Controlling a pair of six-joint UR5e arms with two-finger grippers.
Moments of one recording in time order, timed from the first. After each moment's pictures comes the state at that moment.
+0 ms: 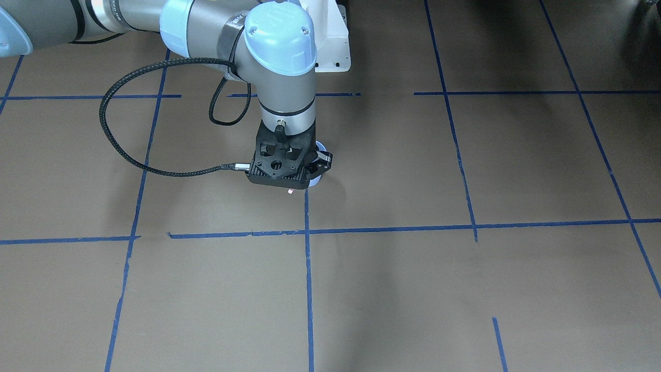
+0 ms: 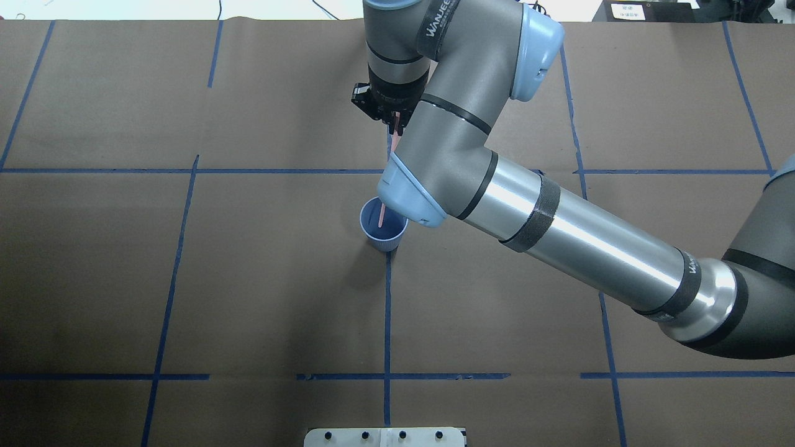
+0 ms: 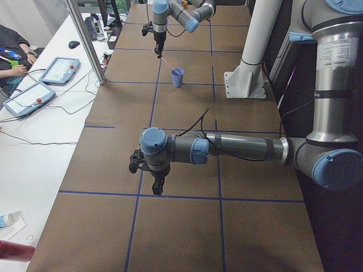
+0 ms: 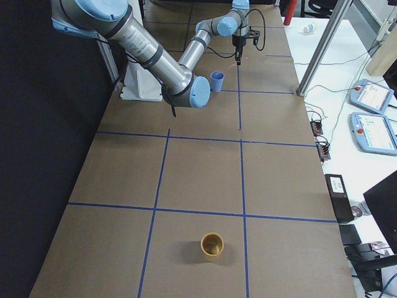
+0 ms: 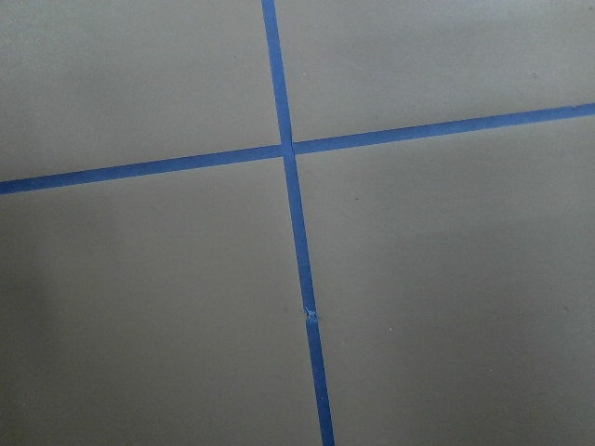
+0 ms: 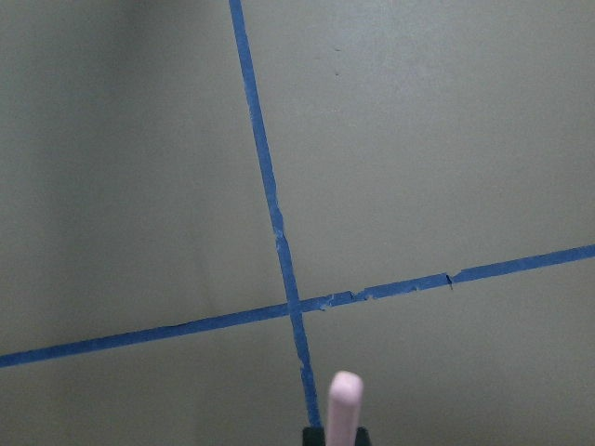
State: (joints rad) left arm -1.53 -1.51 -1.69 -1.57 -2.38 0.07; right arm 0.70 -0.55 1.45 -1.77 1.95 1.25
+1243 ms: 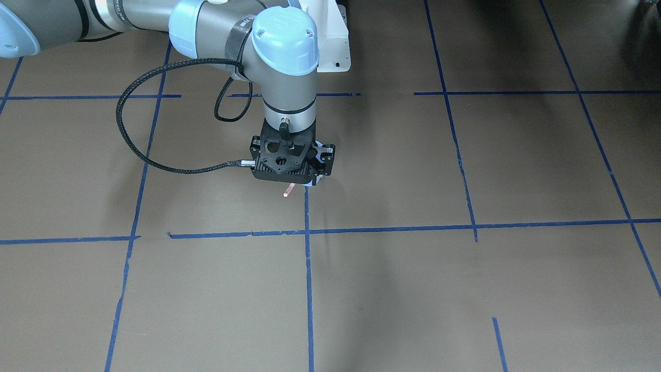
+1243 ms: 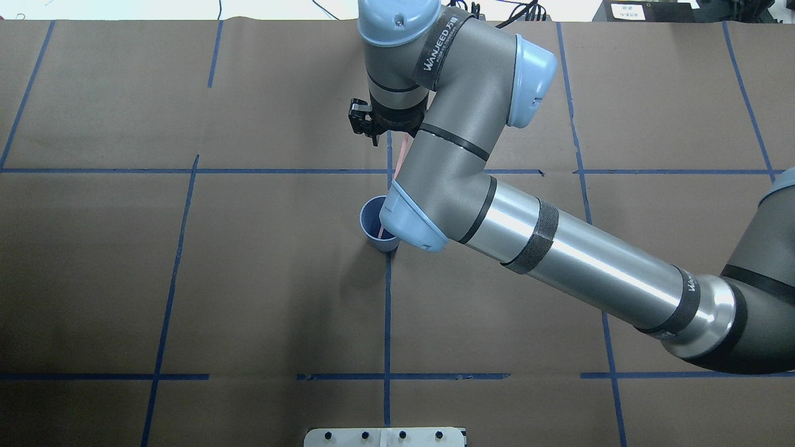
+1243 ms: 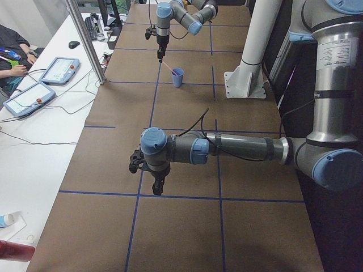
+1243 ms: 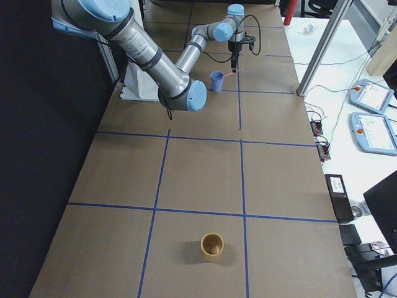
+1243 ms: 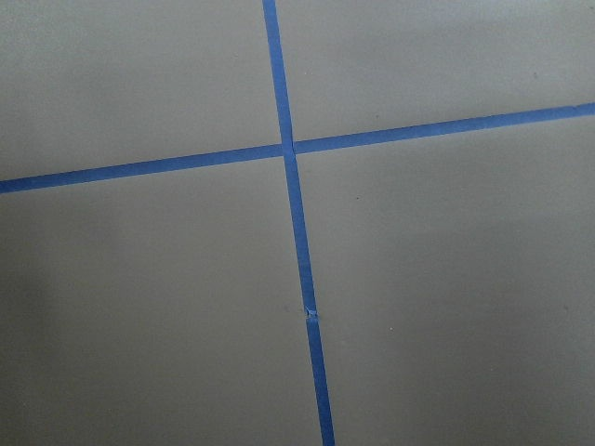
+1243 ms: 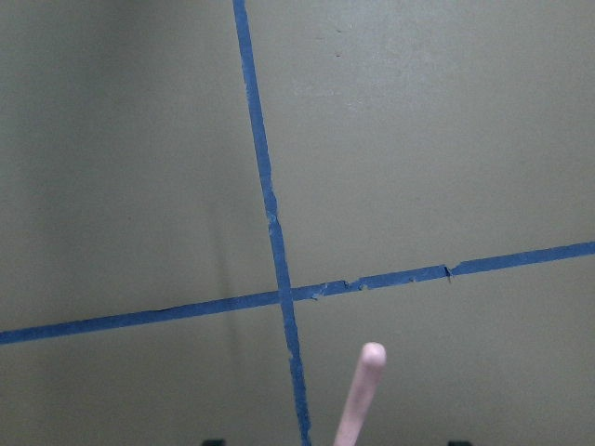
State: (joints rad) left arm -1.53 -1.51 -1.69 -1.57 -2.38 0.07; right arm 0.67 -0.57 1.47 -1.77 1.90 1.23
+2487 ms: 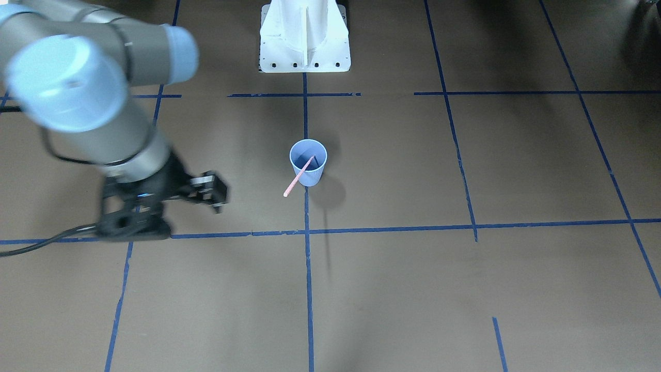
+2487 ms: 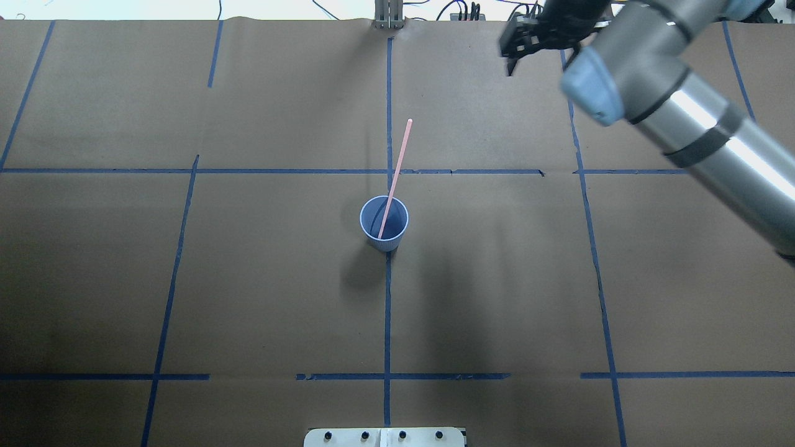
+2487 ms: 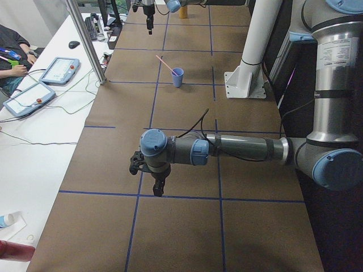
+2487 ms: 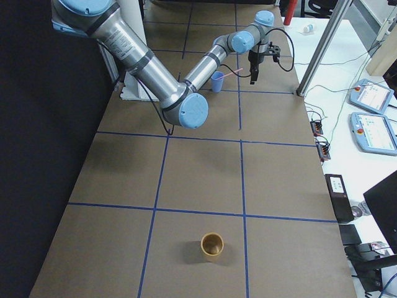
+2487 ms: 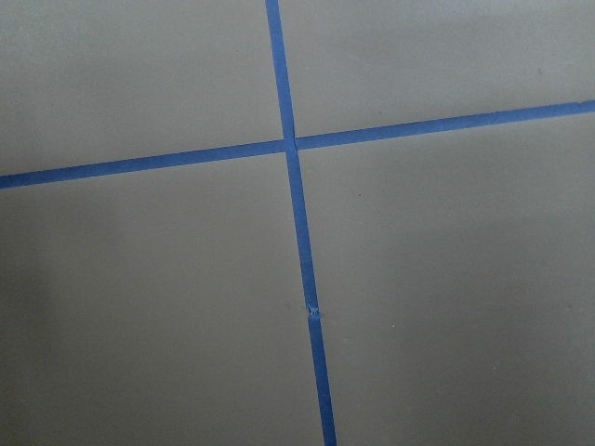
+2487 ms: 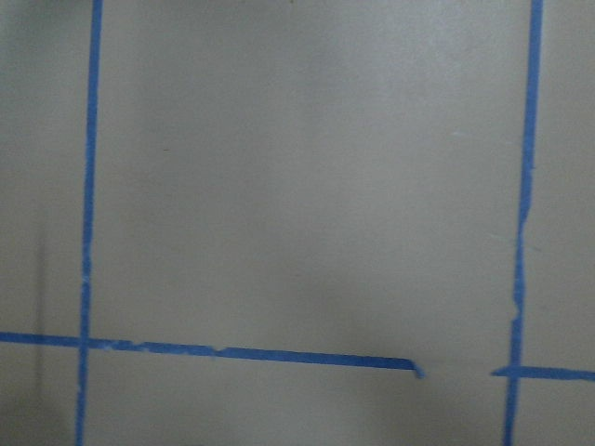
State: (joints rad) left arm -1.53 -1.51 -1.68 -1.57 -2.39 0.07; right arm 1.07 -0.85 1.57 -1.77 2.27 0.65
